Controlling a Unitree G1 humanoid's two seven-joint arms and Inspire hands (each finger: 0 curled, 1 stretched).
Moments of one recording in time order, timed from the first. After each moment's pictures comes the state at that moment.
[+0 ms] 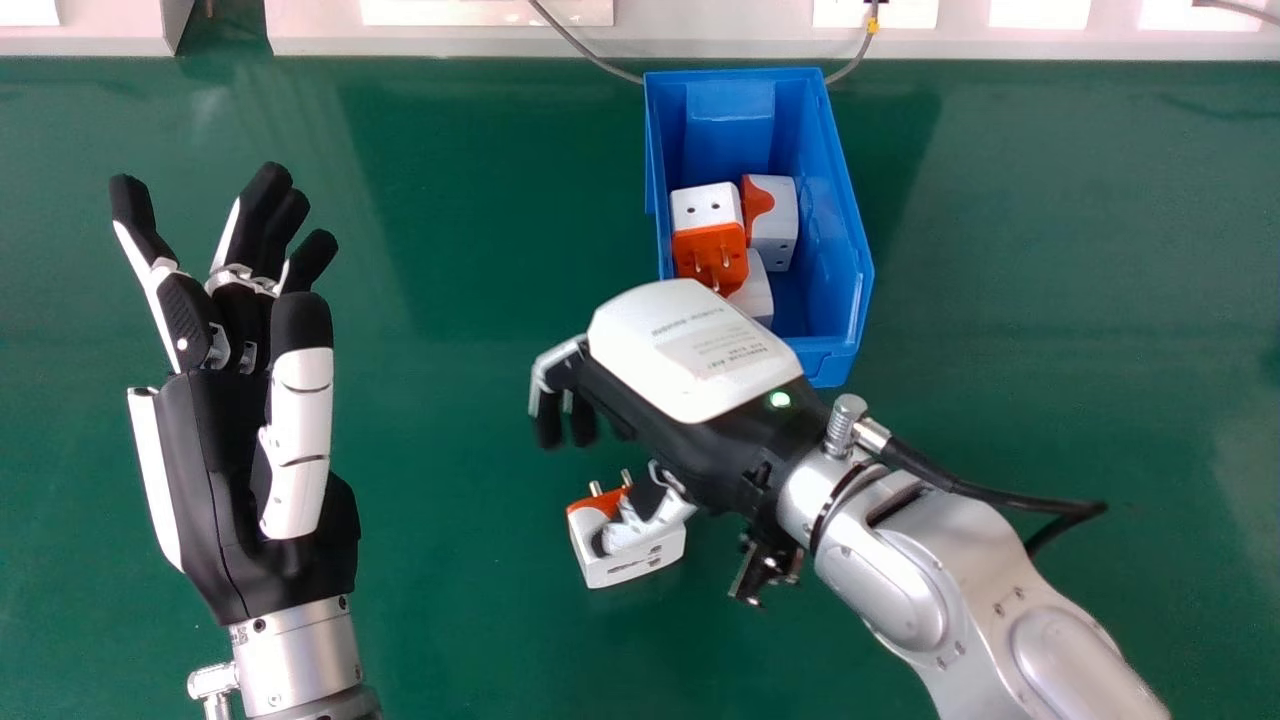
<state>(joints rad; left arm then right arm) 0.06 -0.06 0.08 0.29 -0.28 -0.93 -0.06 -0.32 -0.29 0.58 -0.11 -0.95 0.08 0.35</state>
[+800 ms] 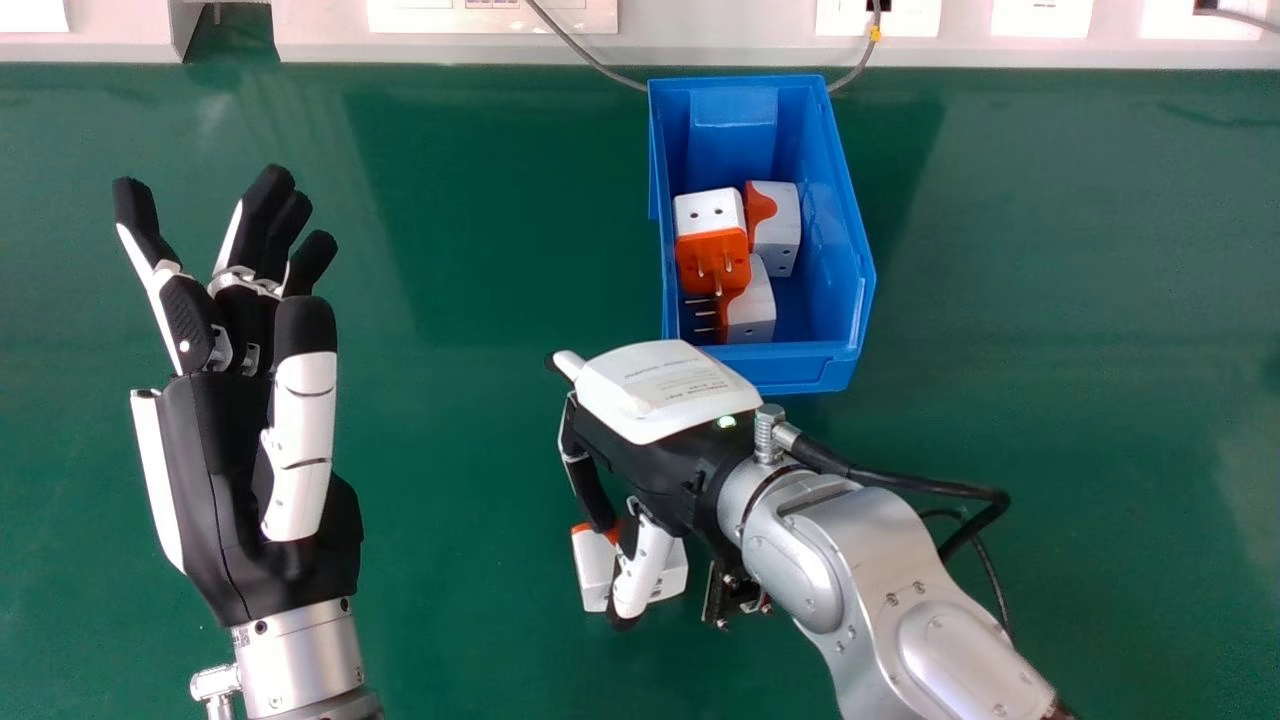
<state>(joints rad) 0.06 -0.06 0.07 0.29 -0.29 -0.93 -0.07 -0.41 -0.16 0.67 0.09 -1.03 0.28 0.47</state>
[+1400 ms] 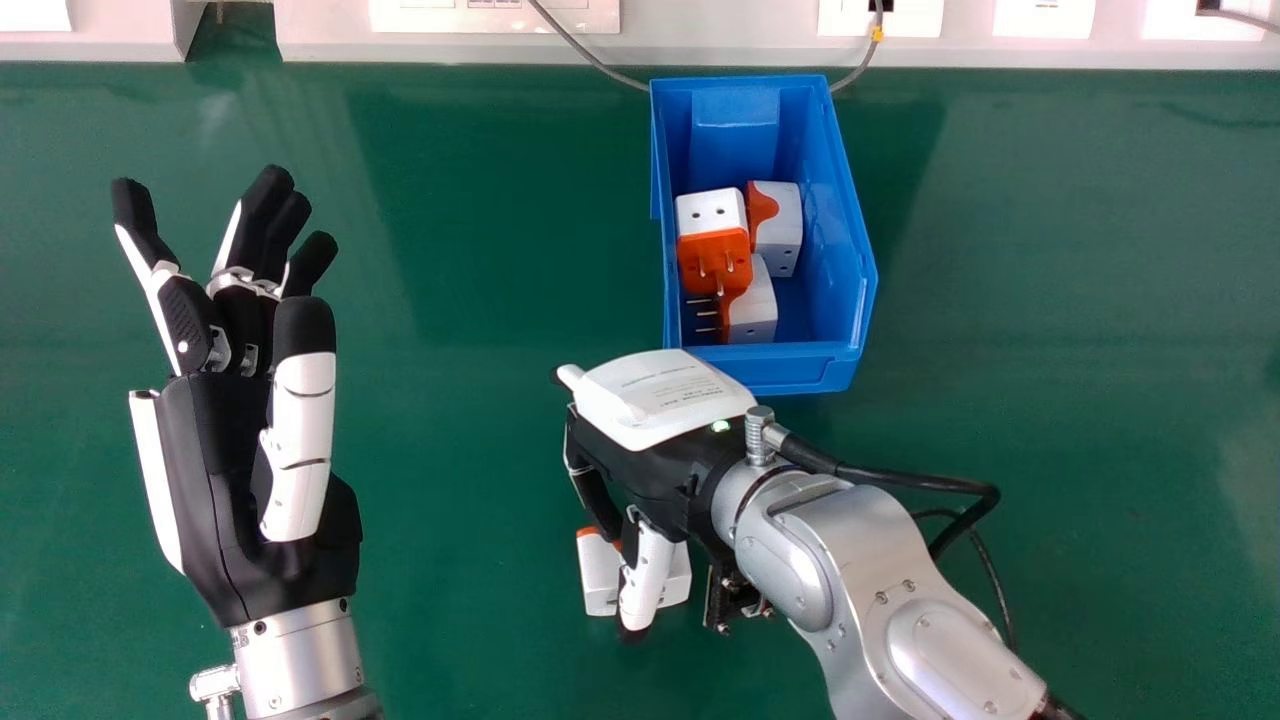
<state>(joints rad) 0.06 -0.06 0.07 0.29 -0.29 -0.93 -0.07 -0.43 -0.17 0.70 0.08 -1.03 0.31 0.51</state>
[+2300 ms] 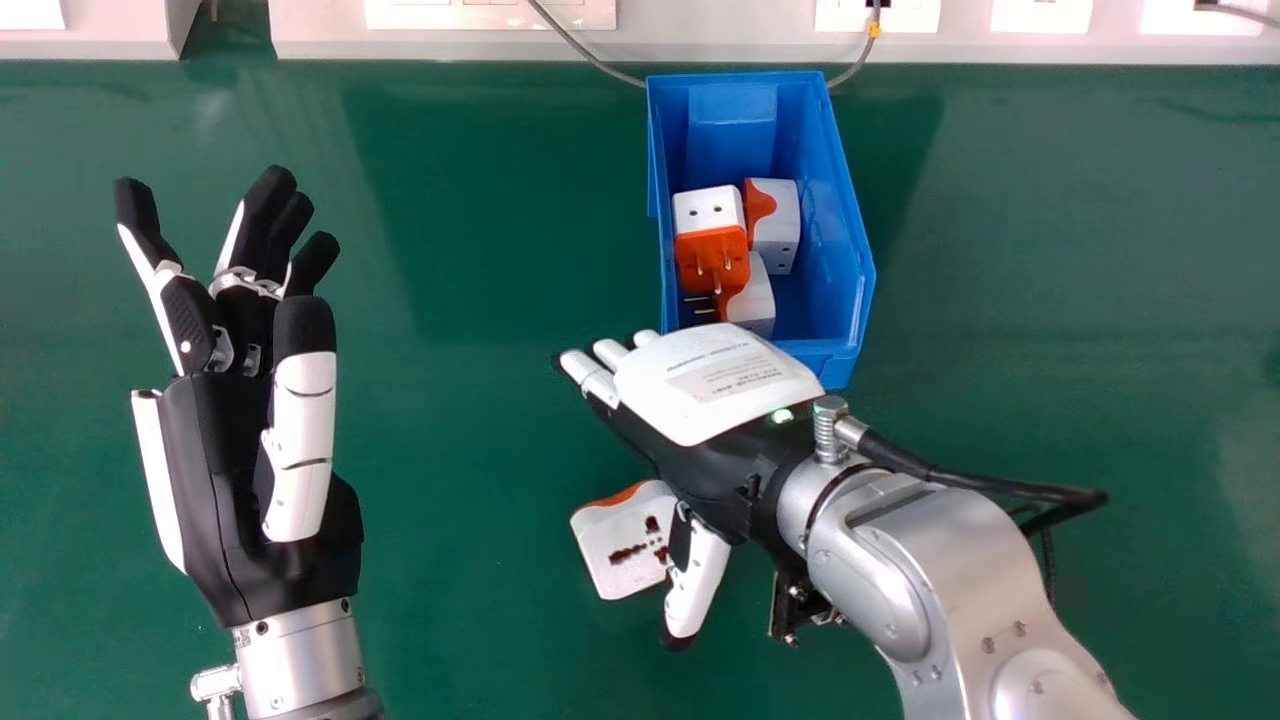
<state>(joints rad) 0.06 -0.06 0.07 0.29 -0.28 -0.93 -0.06 -0.32 -0.27 0.66 -0.33 -1.19 0.37 0.73</state>
